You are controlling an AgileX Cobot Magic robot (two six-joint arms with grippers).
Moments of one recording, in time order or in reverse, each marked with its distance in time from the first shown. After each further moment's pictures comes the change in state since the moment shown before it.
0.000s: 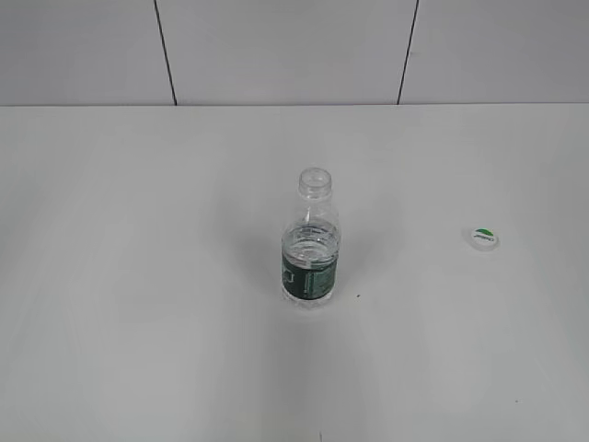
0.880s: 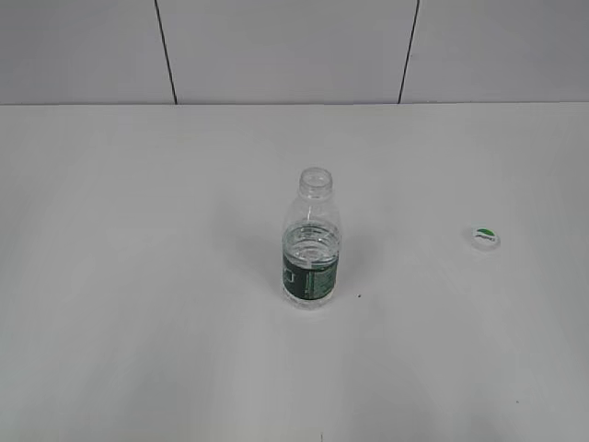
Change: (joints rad) left arm 0.000 -0.690 0.316 -0.022 -0.070 0.067; right arm 0.000 -0.456 0.336 -0.010 -0.023 -0.058
